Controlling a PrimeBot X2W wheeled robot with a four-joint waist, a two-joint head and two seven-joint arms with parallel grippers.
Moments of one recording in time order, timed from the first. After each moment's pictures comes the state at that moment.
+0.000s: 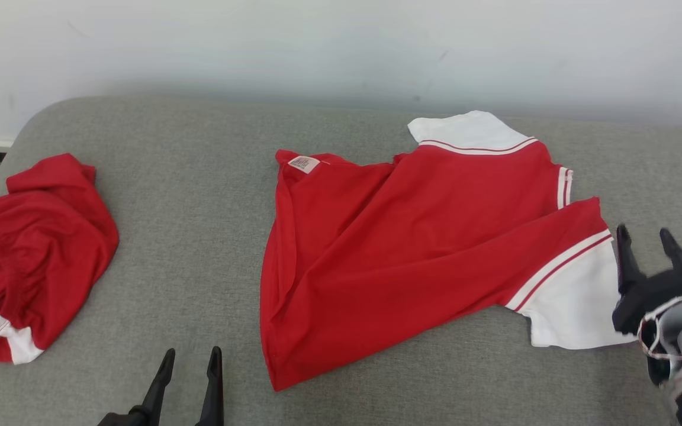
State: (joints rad) left arm 0.01 0.05 -0.09 0.21 -0.27 -0.13 -0.26; right arm -0.64 -0.37 0.08 1.02 0.37 0.13 -0.25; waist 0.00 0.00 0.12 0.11
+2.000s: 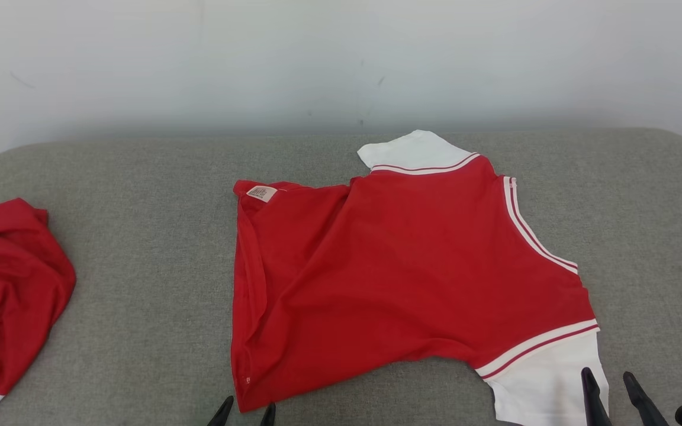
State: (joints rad) left arm 0.01 0.13 -0.31 0.38 -0.31 -0.13 -0.26; right arm 0.20 -0.14 -0.12 0.04 0.36 0.13 0.00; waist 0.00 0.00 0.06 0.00
